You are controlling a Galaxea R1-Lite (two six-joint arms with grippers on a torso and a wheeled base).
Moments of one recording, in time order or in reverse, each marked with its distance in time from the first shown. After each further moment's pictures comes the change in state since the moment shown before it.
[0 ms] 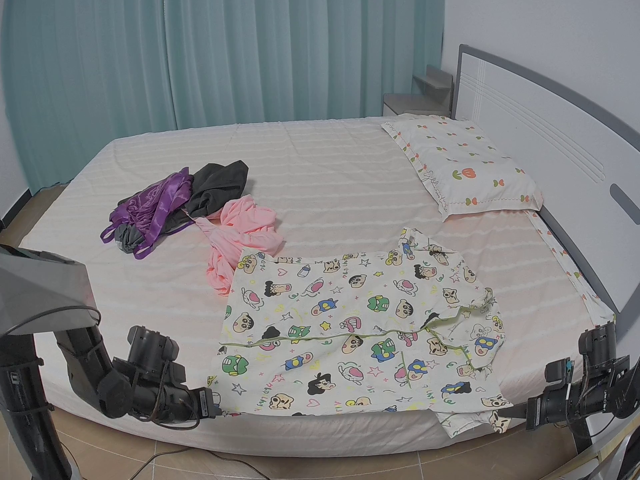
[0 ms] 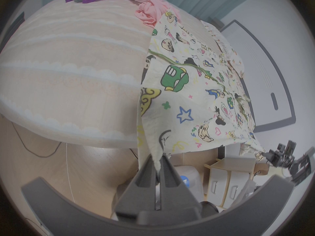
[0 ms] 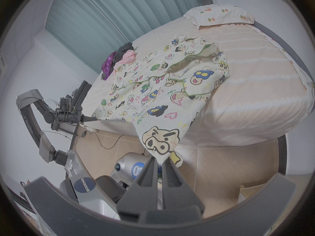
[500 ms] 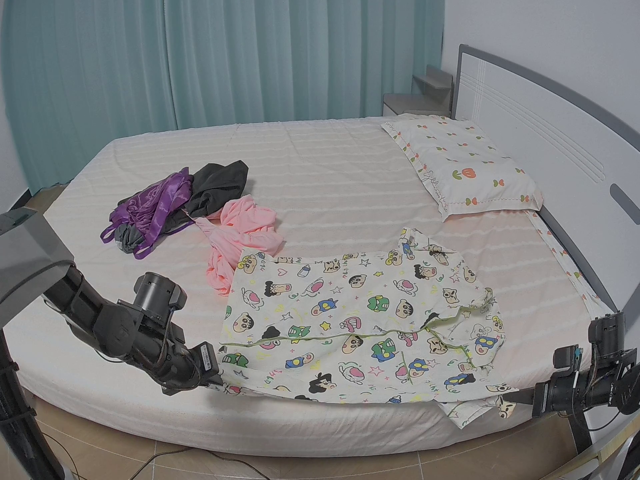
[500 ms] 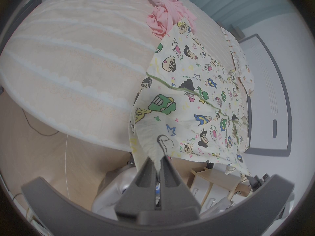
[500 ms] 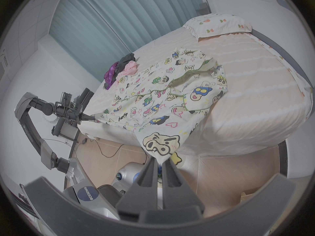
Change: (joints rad) left arm -0.007 -0.113 -0.370 0.579 0.007 -0.183; right arm -0.028 -0.068 -0.030 0.000 0.028 0.033
